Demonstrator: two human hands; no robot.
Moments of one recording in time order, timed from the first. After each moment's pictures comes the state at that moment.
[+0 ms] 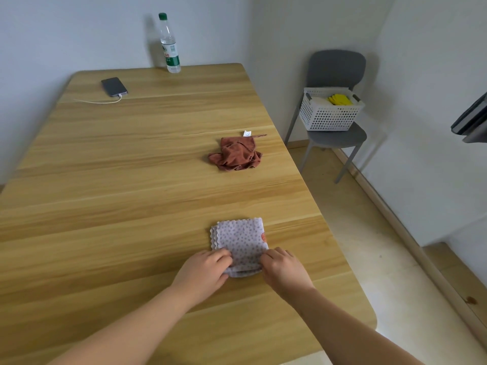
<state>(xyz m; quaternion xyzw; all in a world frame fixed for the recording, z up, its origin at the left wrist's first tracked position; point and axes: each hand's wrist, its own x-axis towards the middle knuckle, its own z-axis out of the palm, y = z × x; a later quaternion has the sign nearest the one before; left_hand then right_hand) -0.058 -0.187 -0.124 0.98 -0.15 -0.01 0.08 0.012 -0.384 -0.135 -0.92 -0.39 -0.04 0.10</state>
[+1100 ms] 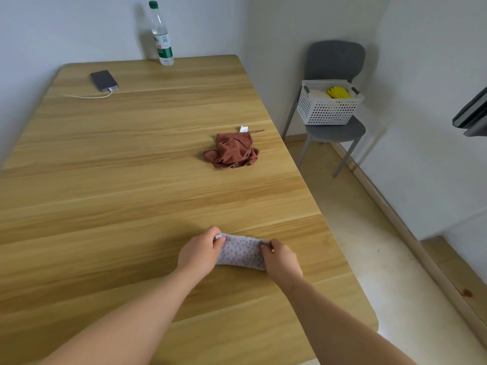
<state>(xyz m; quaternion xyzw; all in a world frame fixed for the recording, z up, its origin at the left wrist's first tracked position) -0.015 -0.193 -0.110 0.94 0.21 -0.09 0.26 0.026 -0.360 -0.107 -0.91 0.01 0.27 0.32</state>
